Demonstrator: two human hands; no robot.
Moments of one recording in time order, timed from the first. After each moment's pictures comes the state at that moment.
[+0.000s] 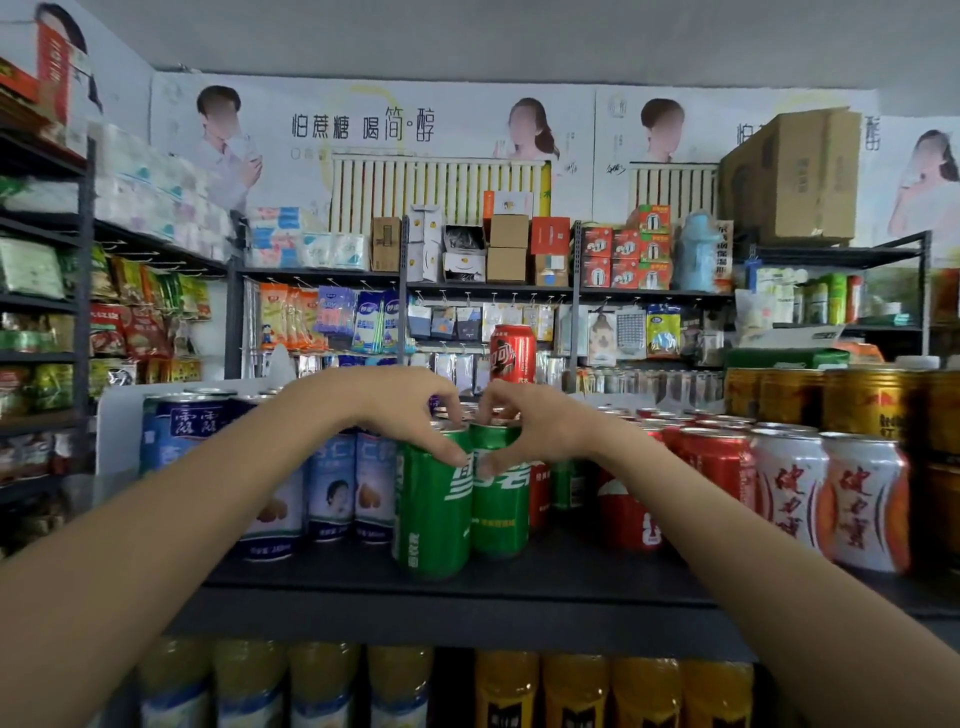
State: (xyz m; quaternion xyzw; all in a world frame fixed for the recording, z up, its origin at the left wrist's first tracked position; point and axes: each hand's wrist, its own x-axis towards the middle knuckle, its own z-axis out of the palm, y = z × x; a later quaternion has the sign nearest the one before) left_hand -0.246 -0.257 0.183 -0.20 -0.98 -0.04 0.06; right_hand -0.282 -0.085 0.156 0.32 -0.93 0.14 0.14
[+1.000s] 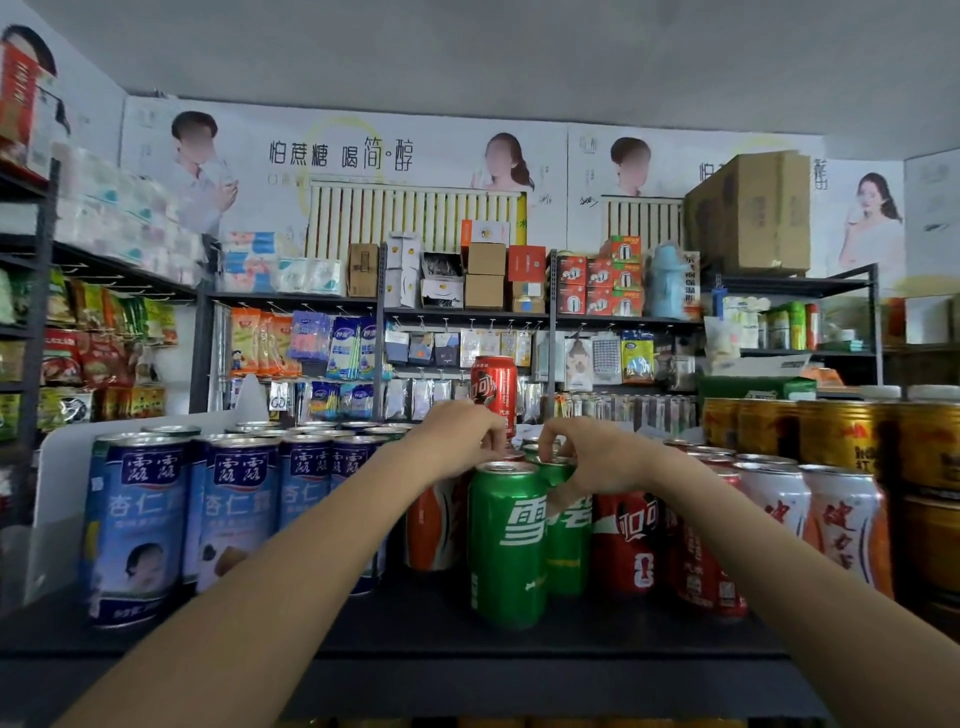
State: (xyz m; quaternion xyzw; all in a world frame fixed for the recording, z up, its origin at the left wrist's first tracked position) left_hand -0.319 -0.207 0.164 -0.26 -0.93 -0.06 0.25; right_hand -0.291 -0.032 0.162 0.22 -0.96 0.13 0.13
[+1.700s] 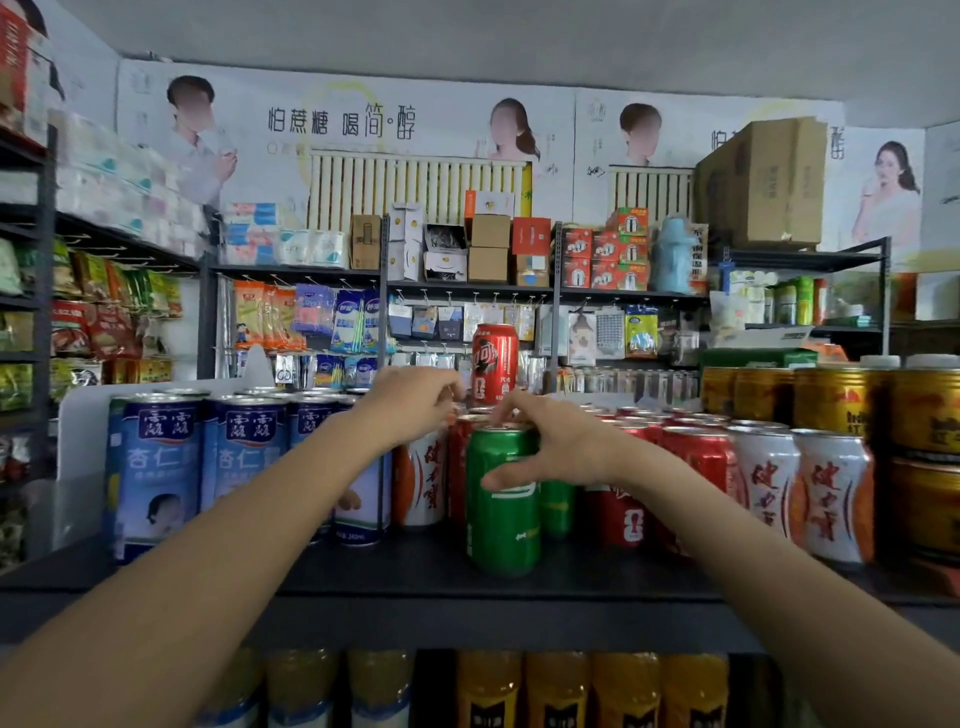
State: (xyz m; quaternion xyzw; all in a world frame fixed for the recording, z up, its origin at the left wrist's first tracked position) left_hand -0.304 -0.242 0.156 -0.20 -0.93 -0.09 0.30; right_hand -0.262 -0.060 0.144 0.30 -0.93 0.19 0.13
